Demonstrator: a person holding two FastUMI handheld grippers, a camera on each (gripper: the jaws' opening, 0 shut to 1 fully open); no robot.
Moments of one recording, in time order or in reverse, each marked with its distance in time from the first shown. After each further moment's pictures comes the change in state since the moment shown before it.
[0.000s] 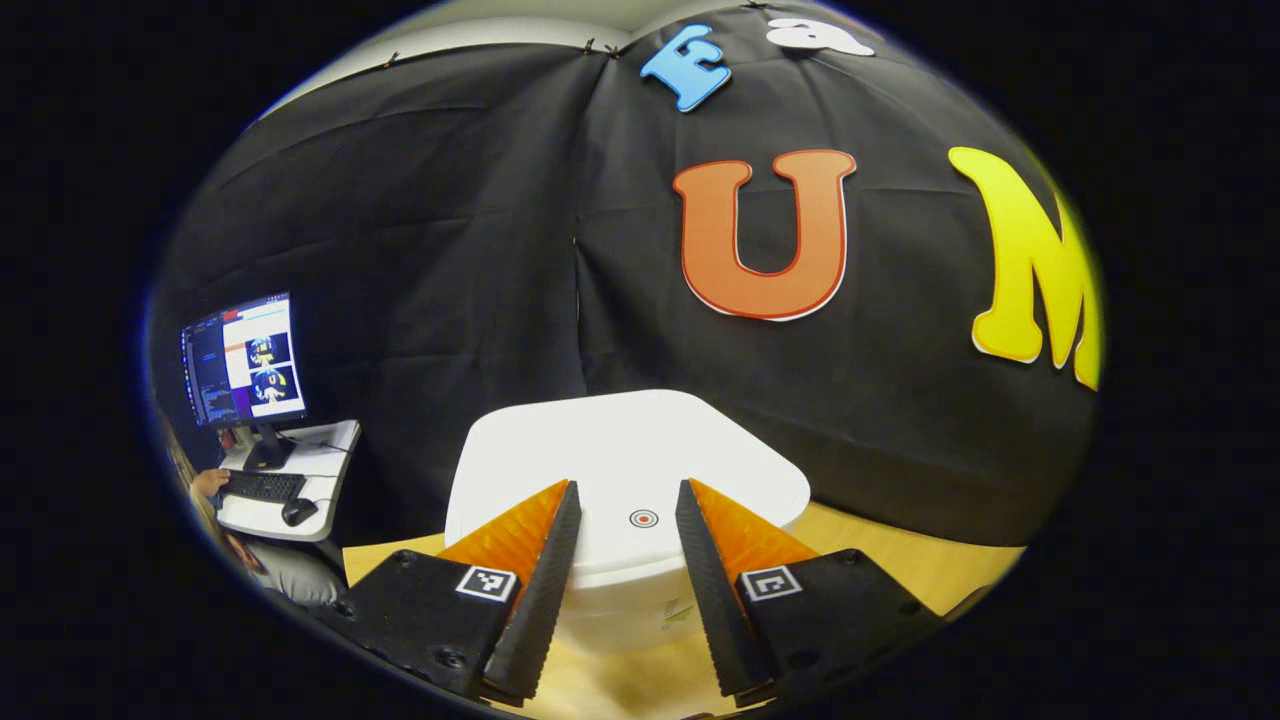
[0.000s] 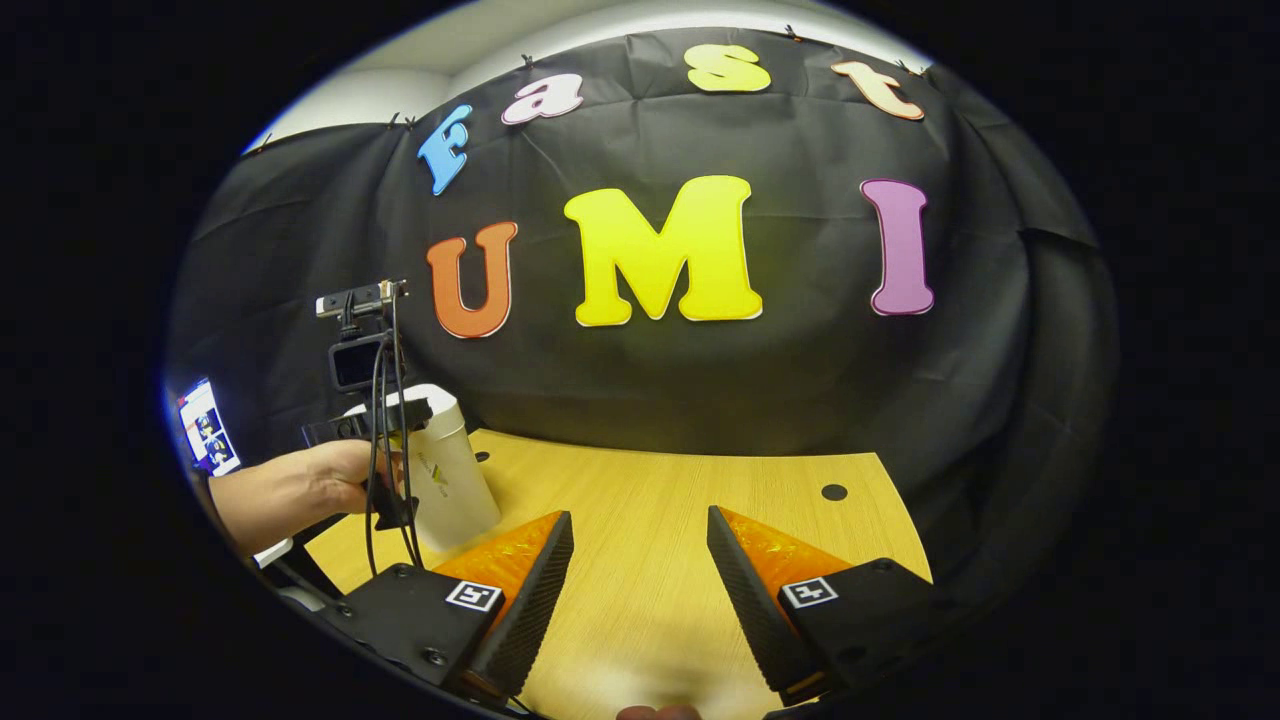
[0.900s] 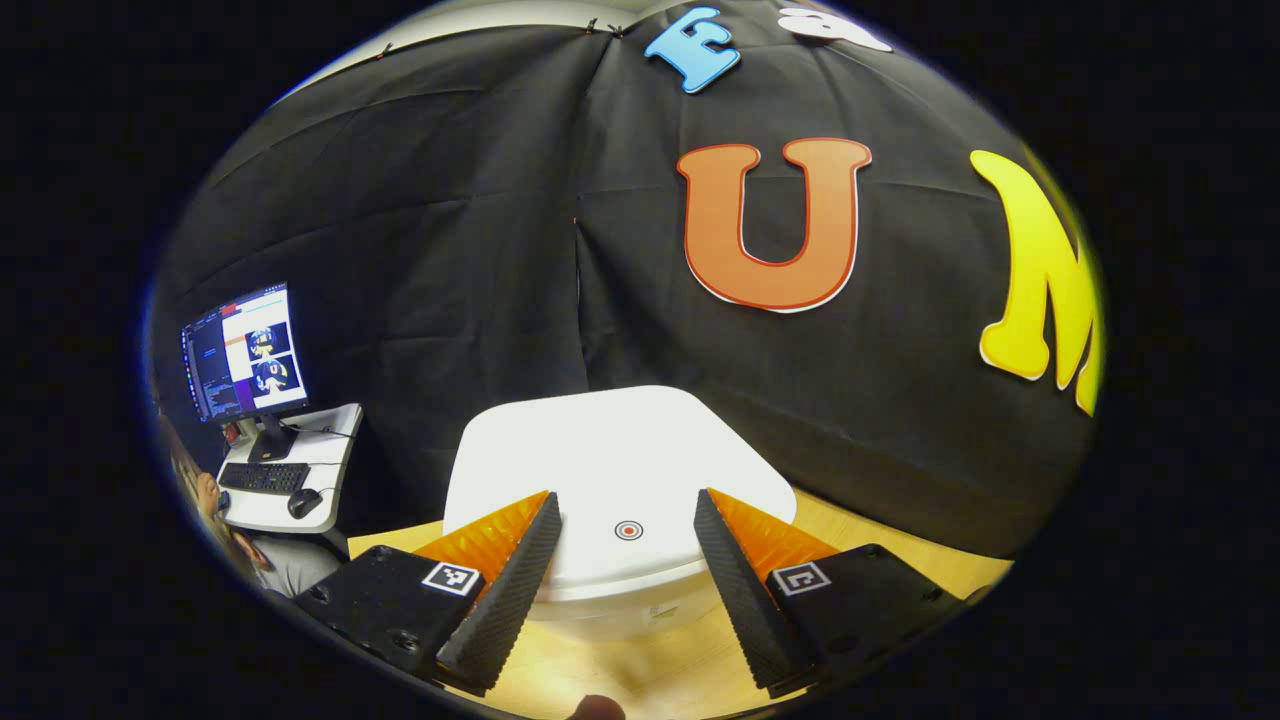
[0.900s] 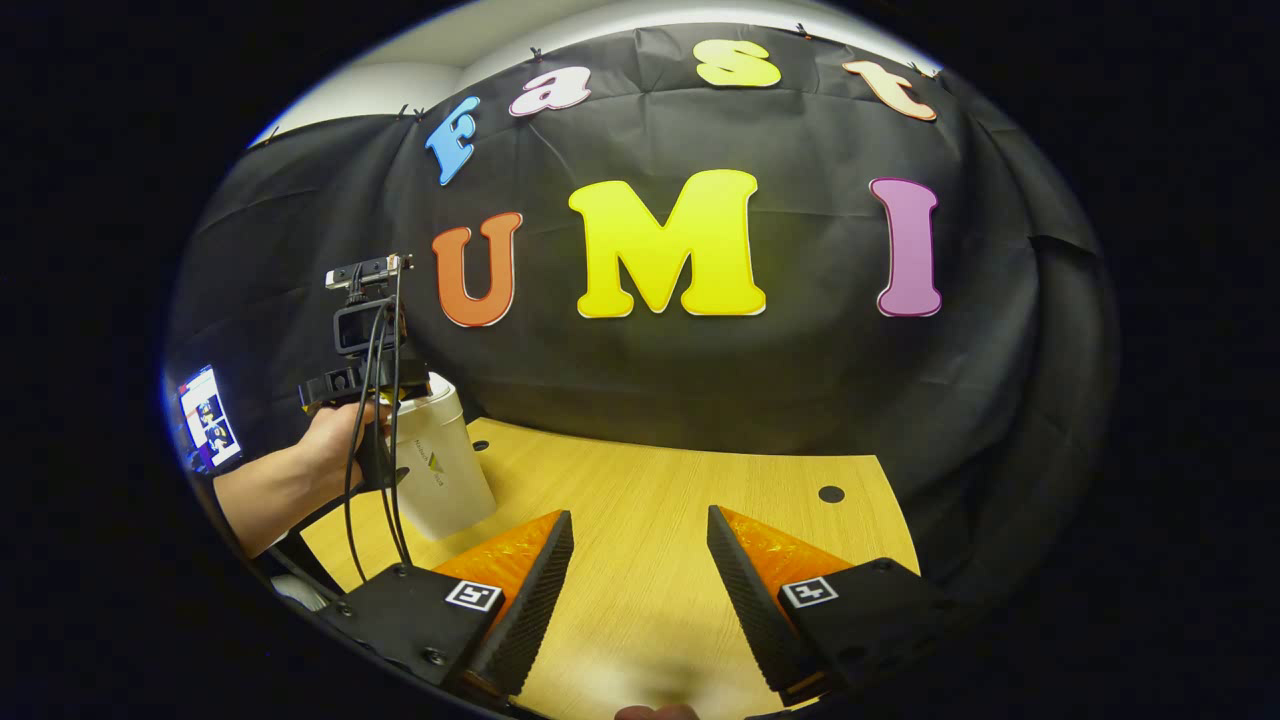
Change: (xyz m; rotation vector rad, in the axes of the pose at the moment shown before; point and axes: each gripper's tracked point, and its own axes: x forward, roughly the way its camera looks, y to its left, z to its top) left arm -0.001 -0.005 0.002 -0.031 0.121 0.003; right arm 0.006 -0.009 -0.002 -0.041 0.033 0.018
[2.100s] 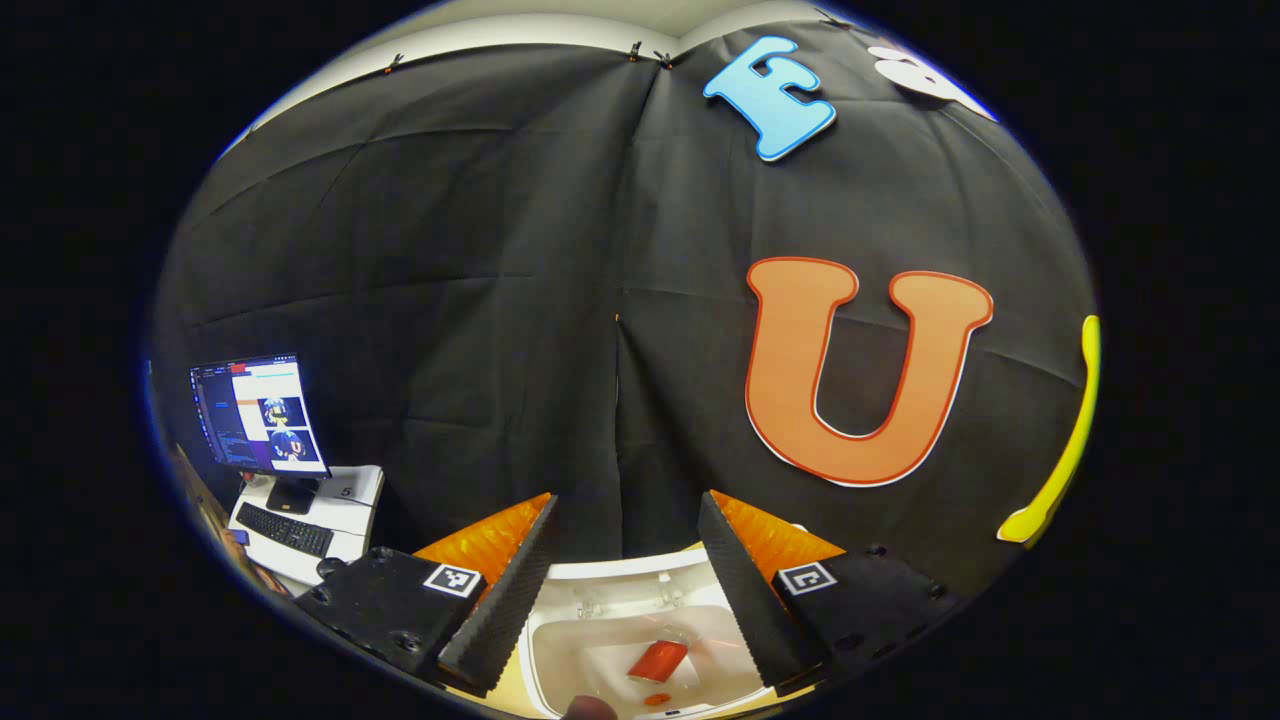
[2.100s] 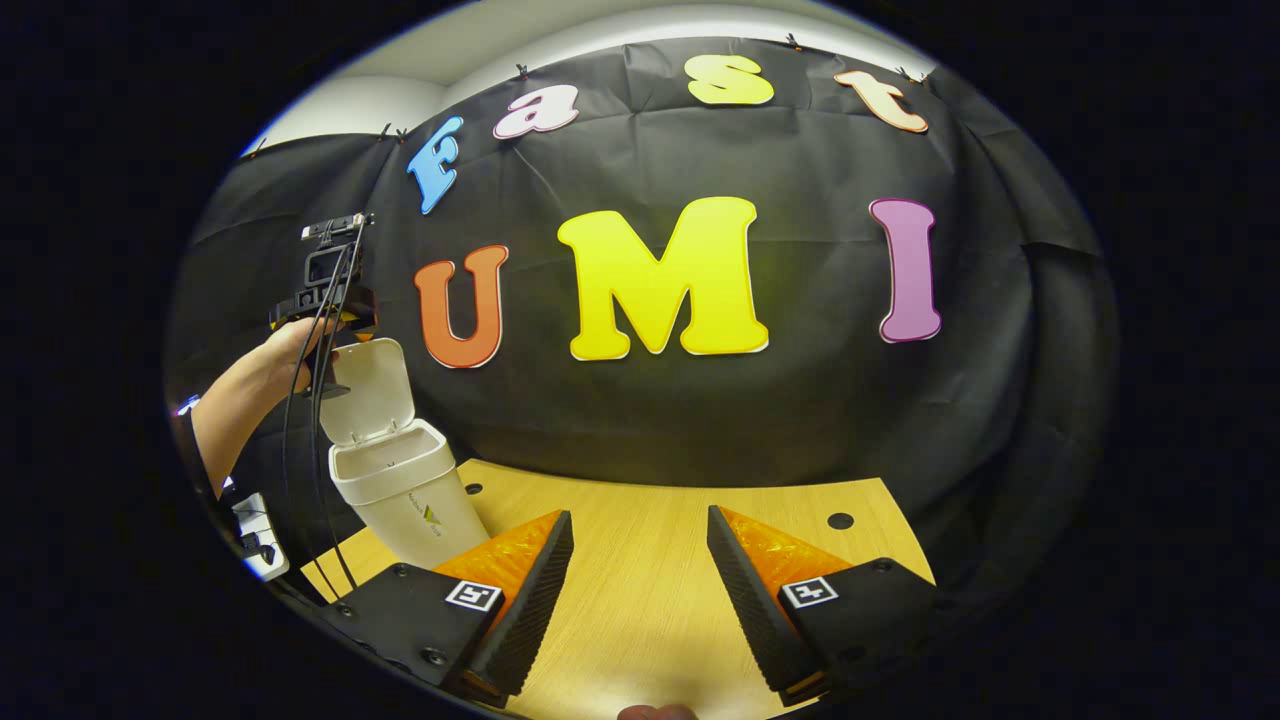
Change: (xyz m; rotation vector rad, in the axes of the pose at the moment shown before) left arm 0.048 0.045 0.195 -0.065 -0.113 0.089; right arm 0.030 0.023 0.040 0.044 -0.091 -0.019
